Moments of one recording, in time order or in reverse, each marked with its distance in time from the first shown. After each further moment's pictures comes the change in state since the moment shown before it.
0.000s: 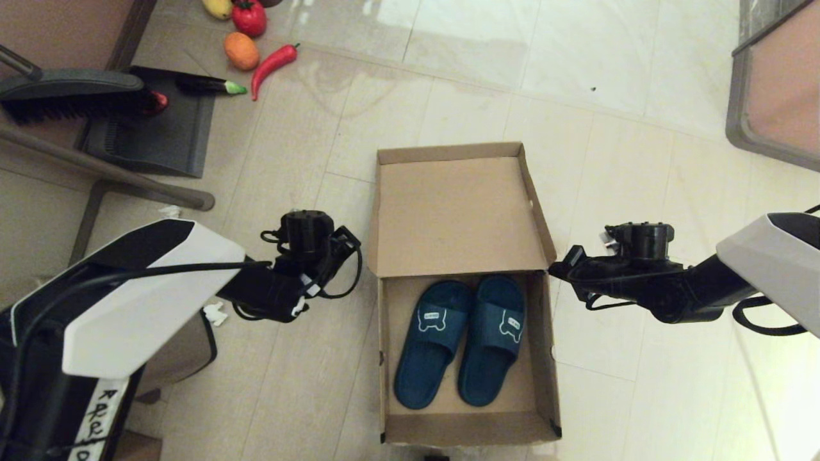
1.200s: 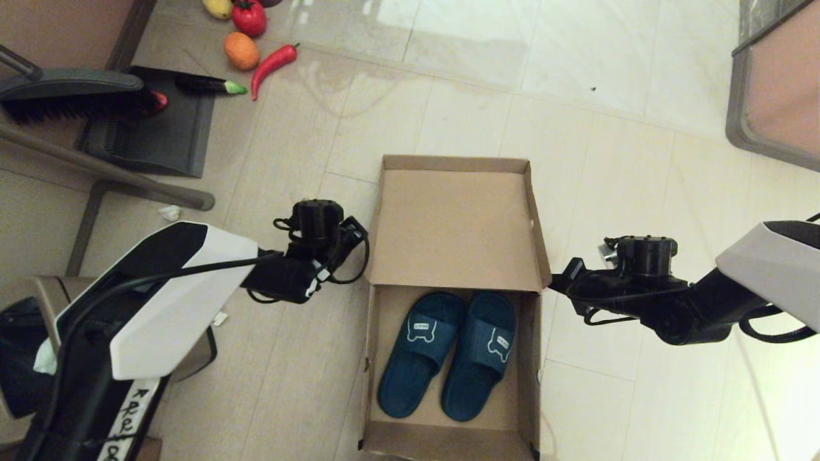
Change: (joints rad) left arm 0.001 0.092 -0.245 0.153 -0.016 0.013; right arm 0.018 -0.034 0.162 -0.135 0.023 0.037
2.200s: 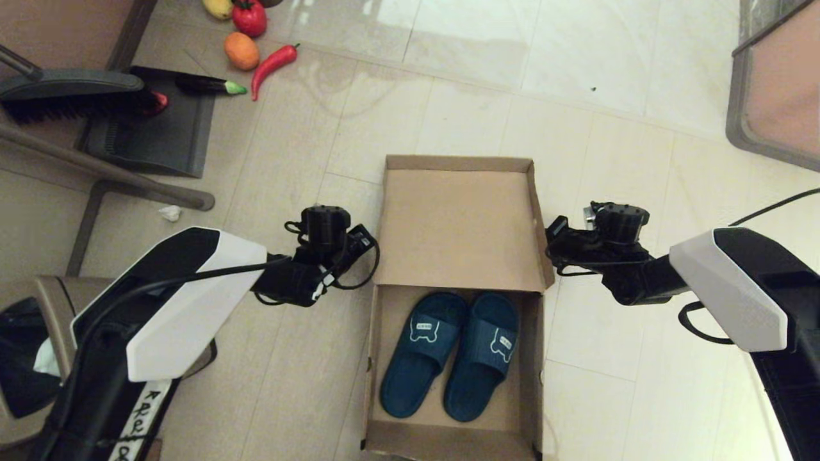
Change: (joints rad) left arm -0.016 0.034 -0.026 0.033 -0.052 0.045; right arm 0.004 0.270 -0.595 0.008 0.004 0.164
